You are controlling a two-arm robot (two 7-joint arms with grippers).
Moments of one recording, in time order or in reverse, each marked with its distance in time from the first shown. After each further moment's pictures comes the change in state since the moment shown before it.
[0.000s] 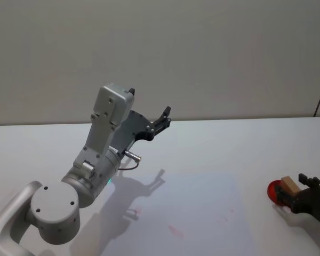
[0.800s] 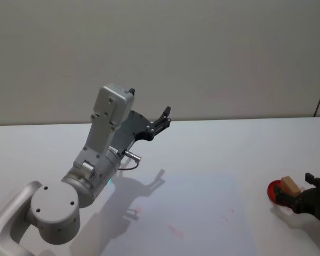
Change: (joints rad) left arm 0.000 0.000 0.000 0.000 0.000 0.000 0.000; right arm -0.023 0.010 0.006 -0.029 0.040 -0.004 -0.017
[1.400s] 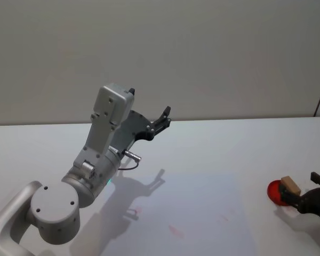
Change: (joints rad) left arm 0.000 0.000 0.000 0.000 0.000 0.000 0.000; right arm -0.037 0.021 0.013 -0.044 0.033 -0.013 -0.024
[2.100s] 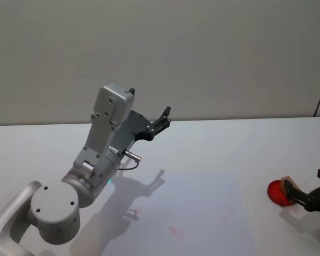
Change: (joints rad) left arm 0.000 0.000 0.000 0.000 0.000 0.000 0.000; right arm -0.029 0.027 0.016 -0.033 0.027 -0.030 -0.012
